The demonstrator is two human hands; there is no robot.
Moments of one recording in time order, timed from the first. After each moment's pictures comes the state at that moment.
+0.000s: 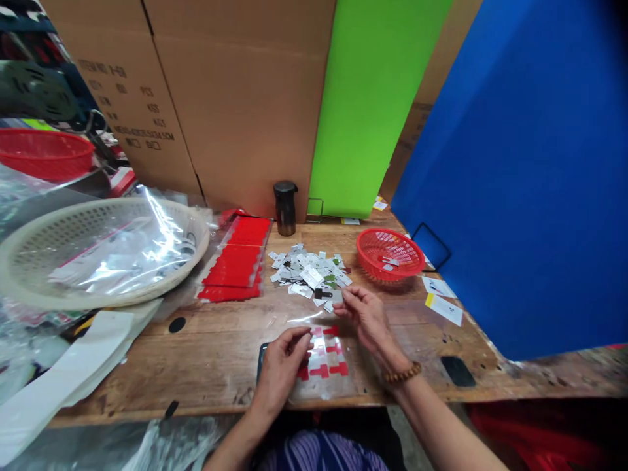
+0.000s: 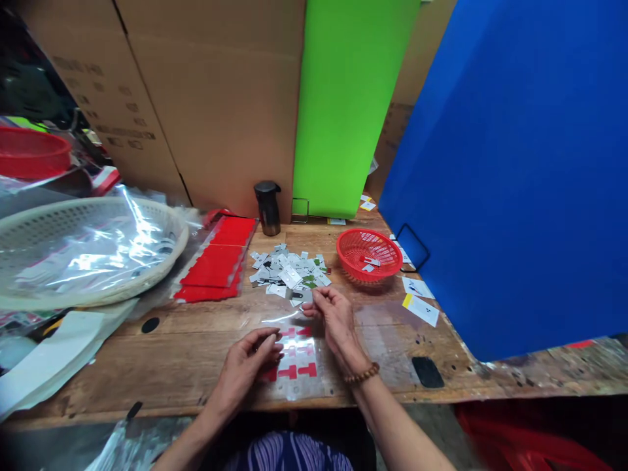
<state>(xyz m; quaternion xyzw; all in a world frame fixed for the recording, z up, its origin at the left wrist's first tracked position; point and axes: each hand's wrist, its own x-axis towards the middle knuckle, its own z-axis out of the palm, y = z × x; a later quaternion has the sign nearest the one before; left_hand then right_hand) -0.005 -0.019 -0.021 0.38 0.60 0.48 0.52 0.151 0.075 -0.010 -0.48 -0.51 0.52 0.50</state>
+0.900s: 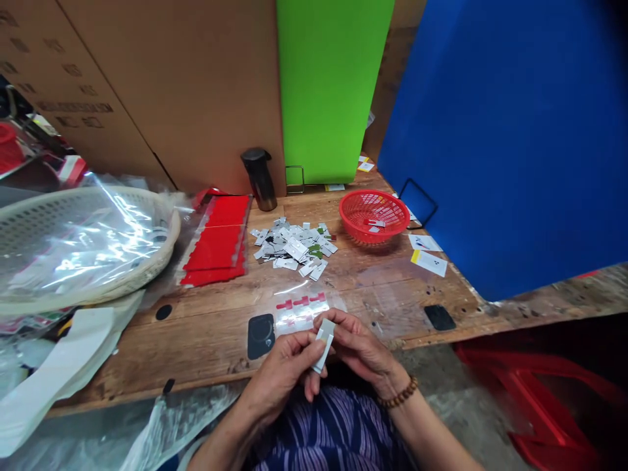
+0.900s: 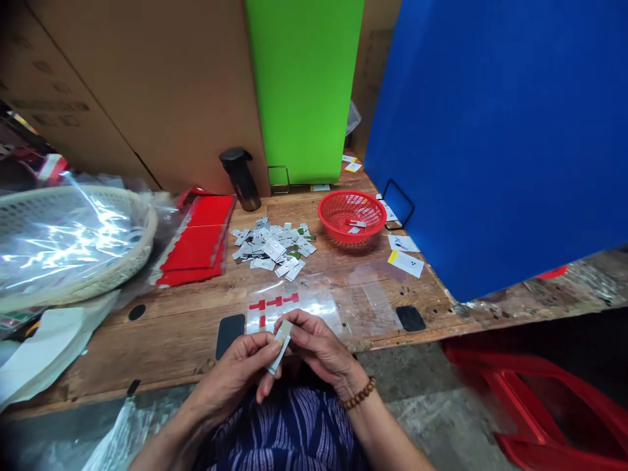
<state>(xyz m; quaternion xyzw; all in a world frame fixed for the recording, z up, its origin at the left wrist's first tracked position) 0.023 -0.049 0.015 0.32 0.46 0.33 0.76 0.171 -0.017 -0.025 -0.23 -0.30 0.84 0.39</state>
